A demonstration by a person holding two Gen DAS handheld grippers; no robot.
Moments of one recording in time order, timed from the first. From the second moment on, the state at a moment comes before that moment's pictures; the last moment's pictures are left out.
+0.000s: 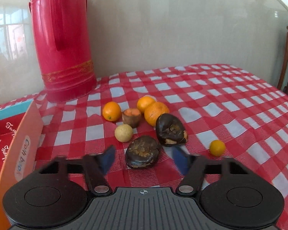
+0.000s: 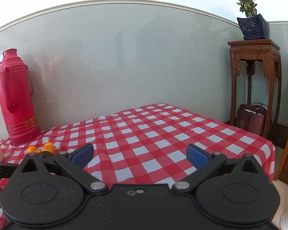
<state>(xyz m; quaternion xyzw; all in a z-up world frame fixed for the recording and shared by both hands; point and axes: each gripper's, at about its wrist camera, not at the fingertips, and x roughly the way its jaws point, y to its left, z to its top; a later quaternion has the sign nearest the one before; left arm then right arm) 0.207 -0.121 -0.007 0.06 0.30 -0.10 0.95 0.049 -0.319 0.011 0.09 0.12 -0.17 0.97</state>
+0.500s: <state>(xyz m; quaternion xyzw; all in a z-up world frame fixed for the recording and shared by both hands) 0.195 -0.103 0.003 0.03 0.27 -0.08 0.96 0.055 -0.305 0.012 0.07 0.12 -0.14 0.98</state>
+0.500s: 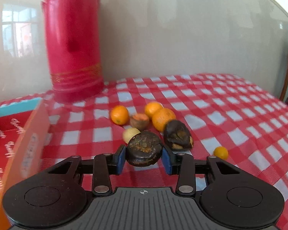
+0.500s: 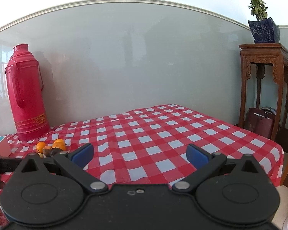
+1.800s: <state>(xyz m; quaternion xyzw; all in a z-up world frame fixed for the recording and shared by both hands) 0.110 0.091 0.045 -0.04 0.20 0.16 0.97 0.096 -0.220 0.011 0.03 0.15 -0.02 0.99</state>
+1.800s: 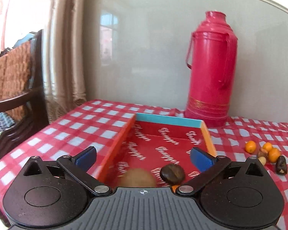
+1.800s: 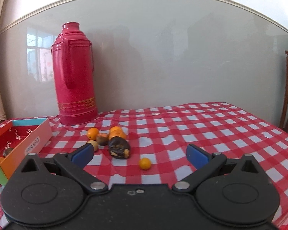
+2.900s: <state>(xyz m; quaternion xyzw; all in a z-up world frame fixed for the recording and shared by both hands) 0.025 0.182 0.023 -0.09 0.15 0.30 0.94 0.231 -0.181 -0.018 0.02 0.30 -0.02 0.95</state>
